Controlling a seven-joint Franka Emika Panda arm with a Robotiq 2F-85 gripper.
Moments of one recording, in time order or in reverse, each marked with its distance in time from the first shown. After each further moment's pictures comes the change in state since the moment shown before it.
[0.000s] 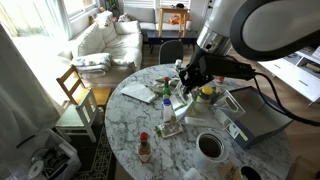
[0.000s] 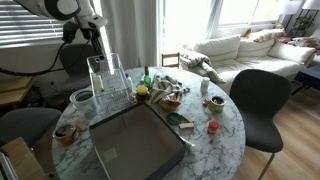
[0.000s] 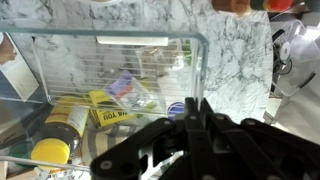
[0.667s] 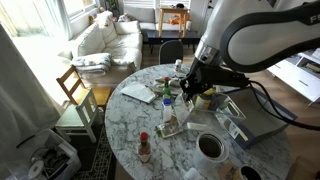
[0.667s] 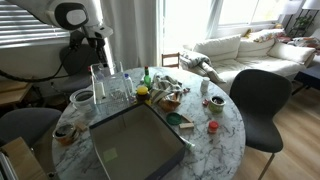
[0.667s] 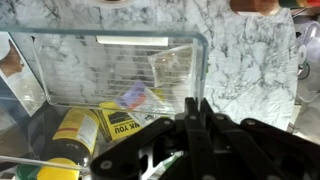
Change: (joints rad) arm 0.000 0.064 -0.027 -0.013 0.002 0.016 0.001
